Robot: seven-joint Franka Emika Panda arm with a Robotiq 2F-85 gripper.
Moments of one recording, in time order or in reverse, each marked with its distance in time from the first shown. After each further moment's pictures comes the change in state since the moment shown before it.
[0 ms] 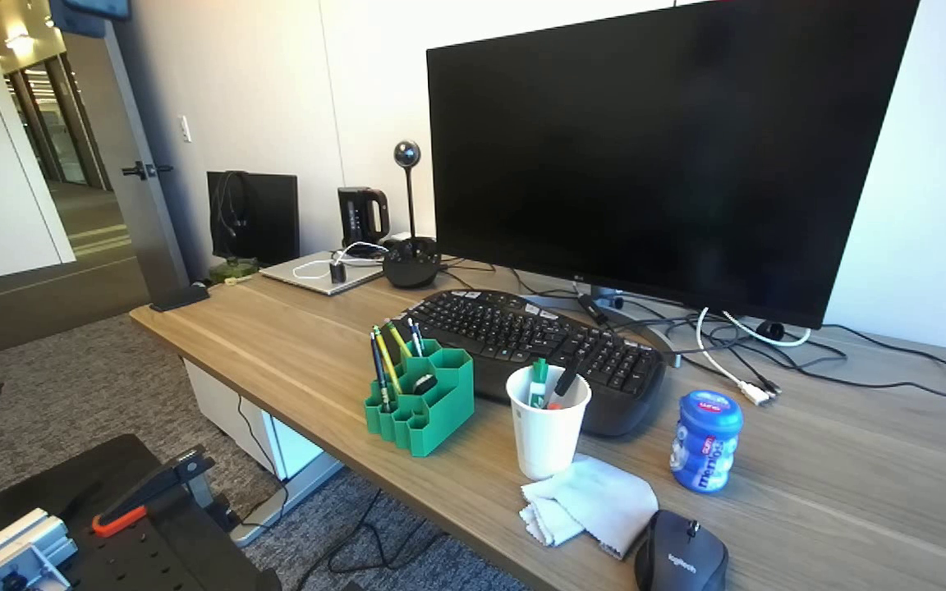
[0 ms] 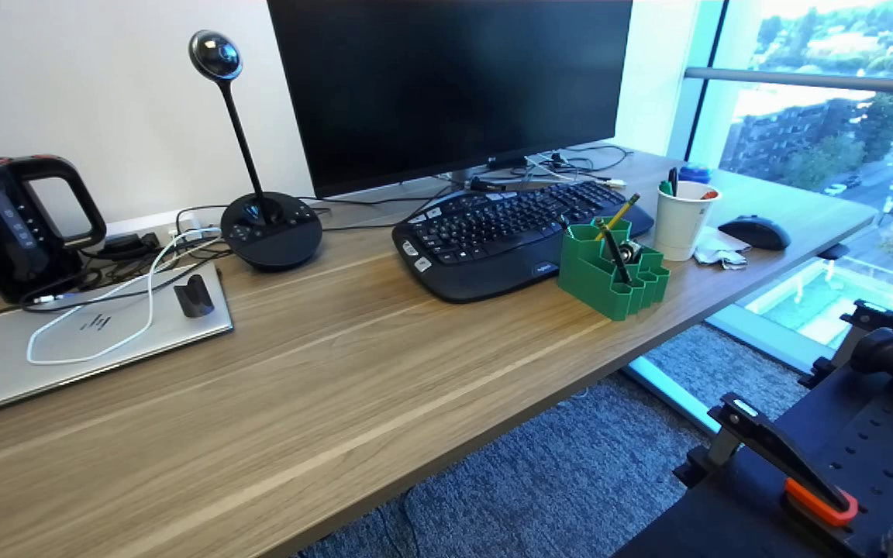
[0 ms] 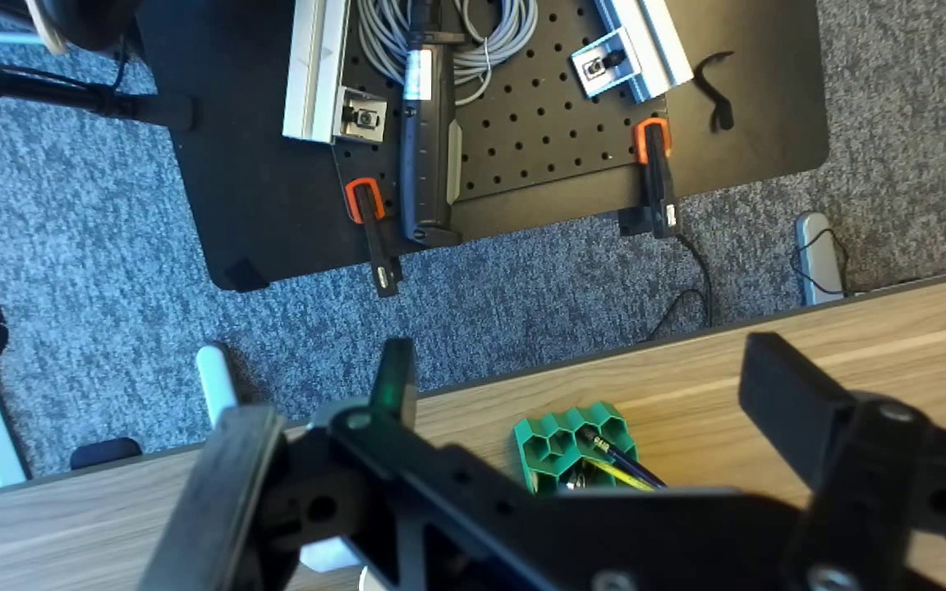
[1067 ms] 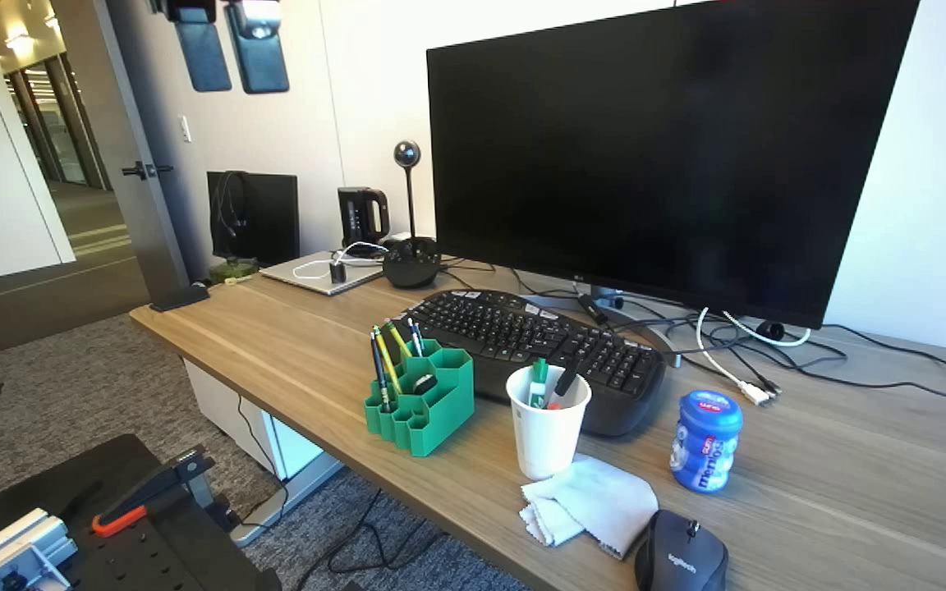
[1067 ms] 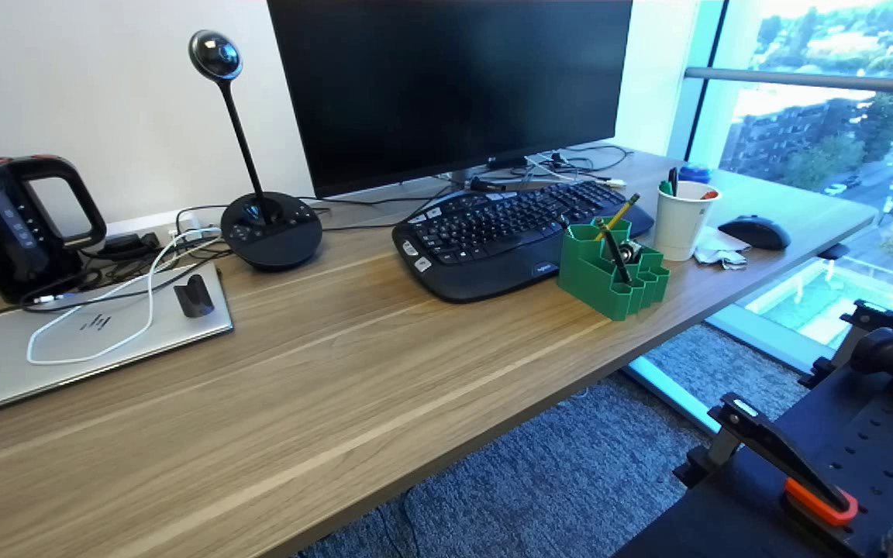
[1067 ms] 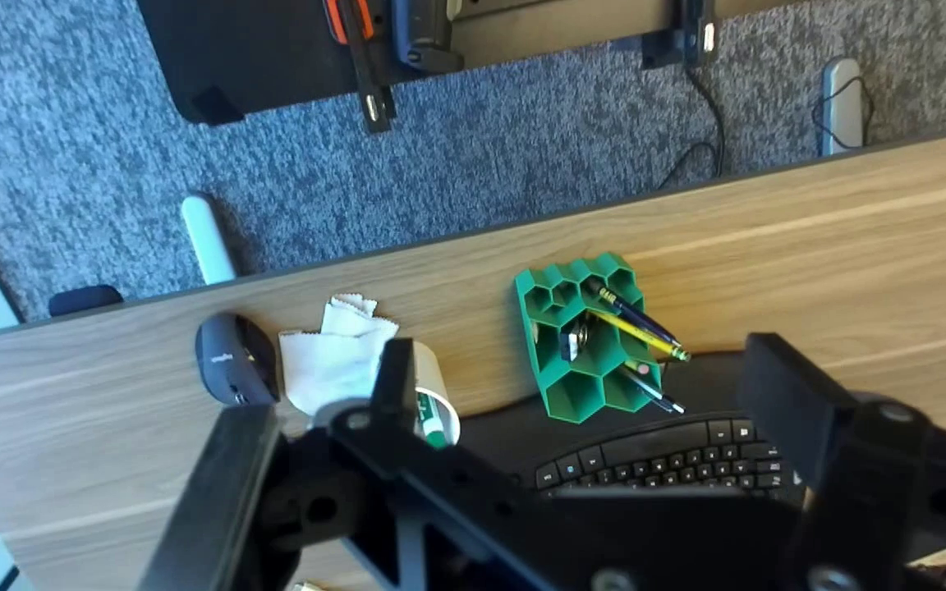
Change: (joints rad) arm 0.000 0.001 -0.004 -0.117 -0.001 0.354 -0.021
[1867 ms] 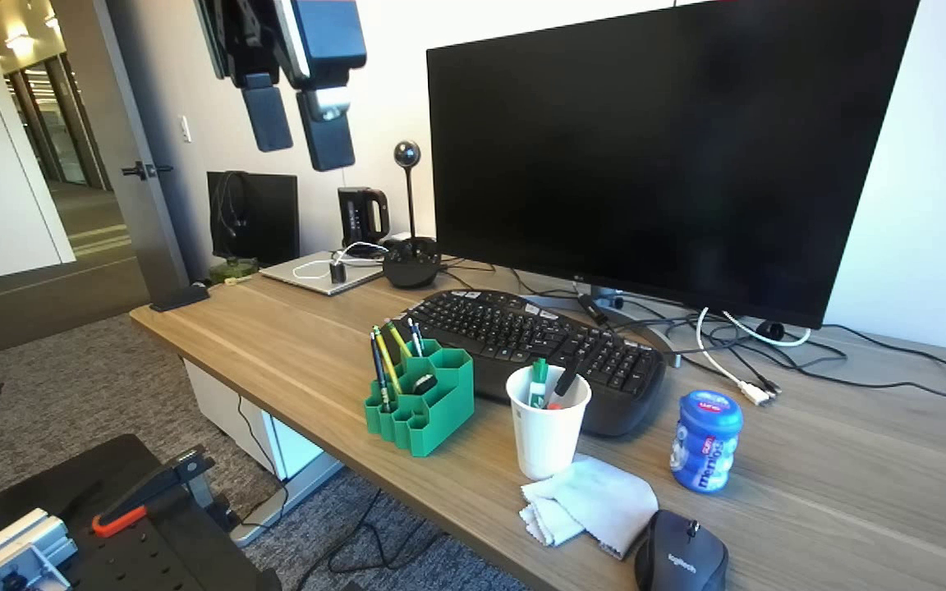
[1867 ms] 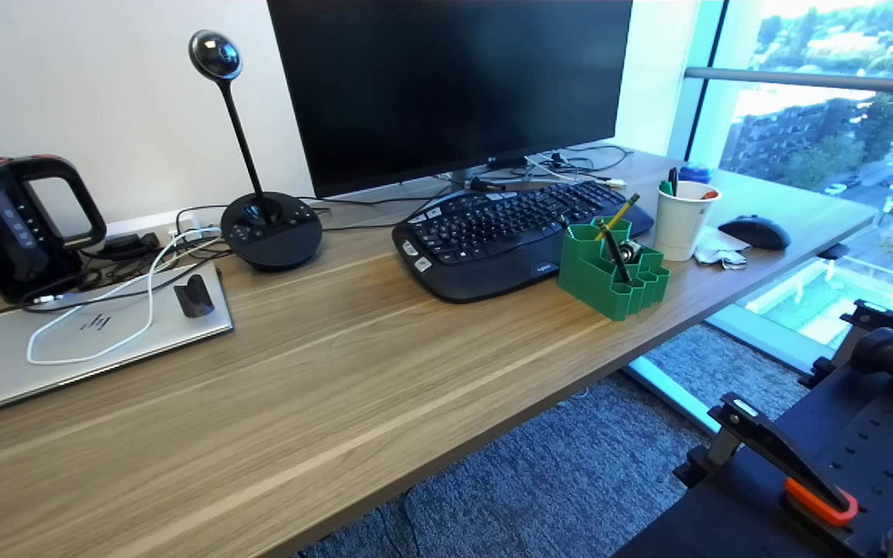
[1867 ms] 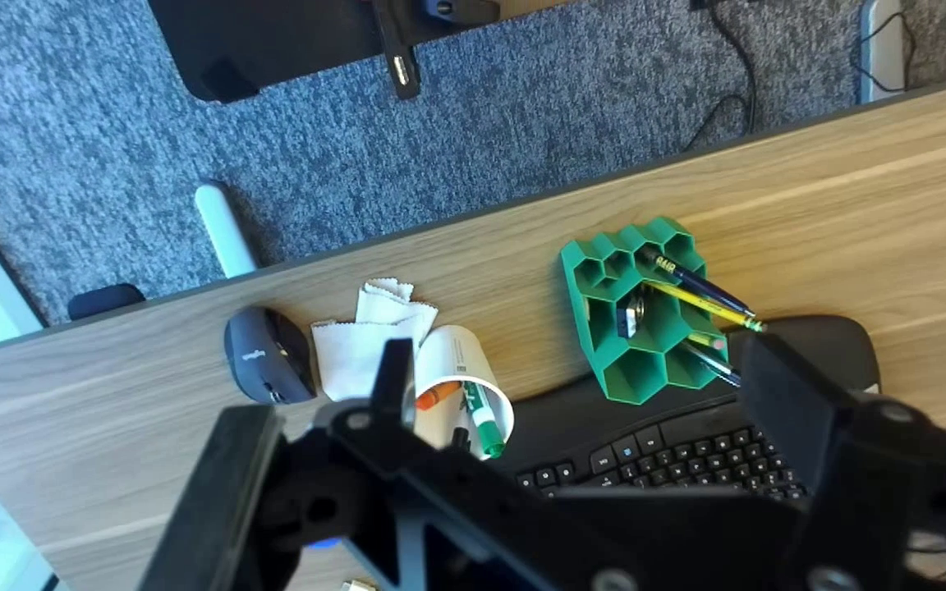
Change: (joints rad) arm -0.037 0.064 -0.031 -0.055 -0.010 0.150 -0.003
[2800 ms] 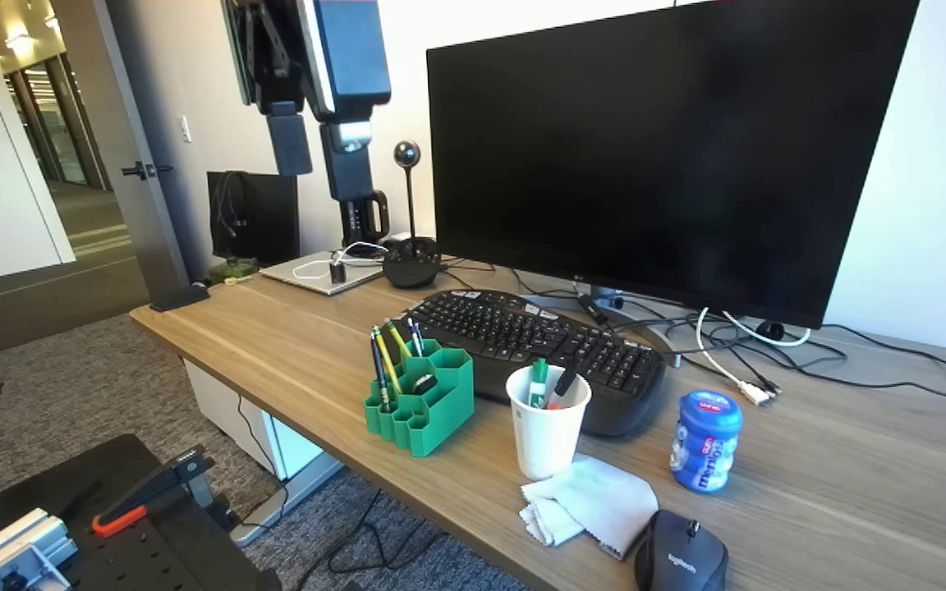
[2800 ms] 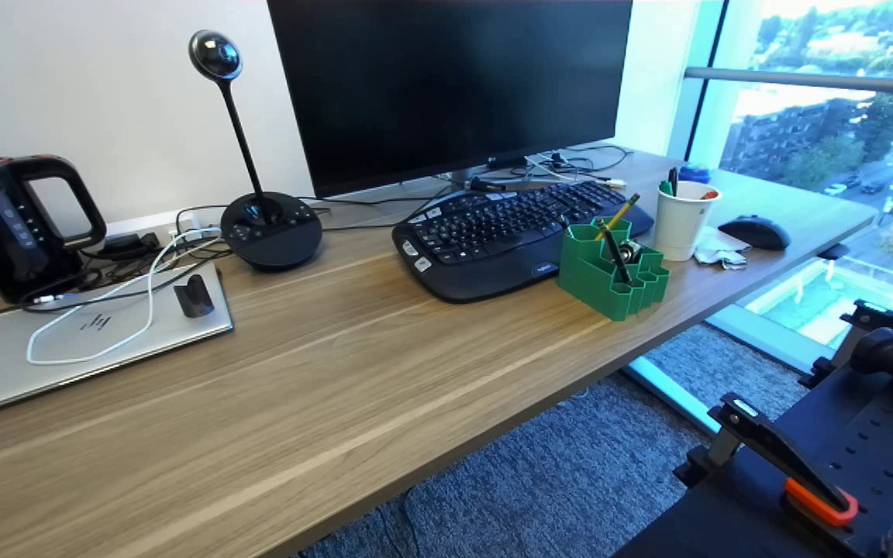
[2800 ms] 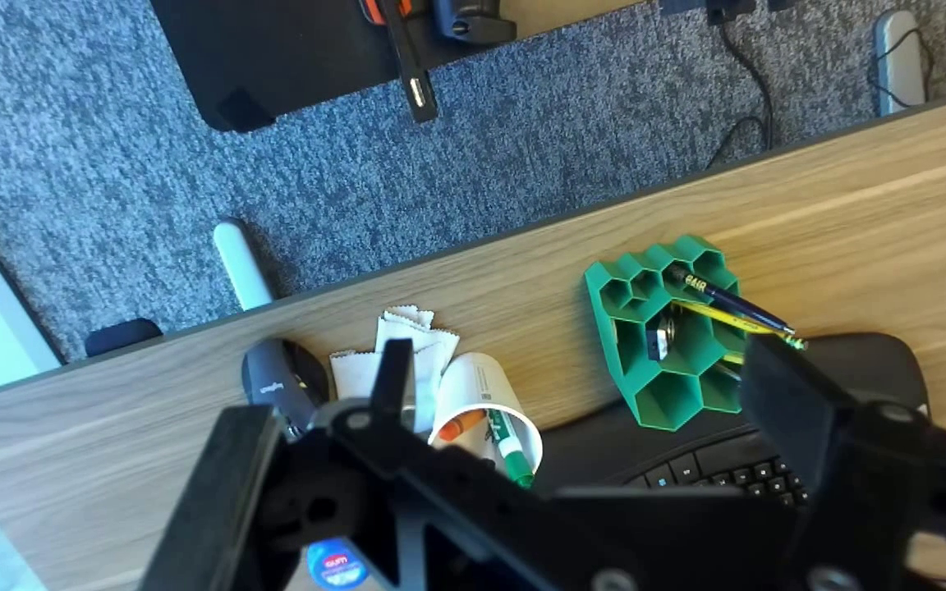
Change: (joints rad) arm -0.012 0.077 0.000 0.038 -0.009 -0.018 0.023
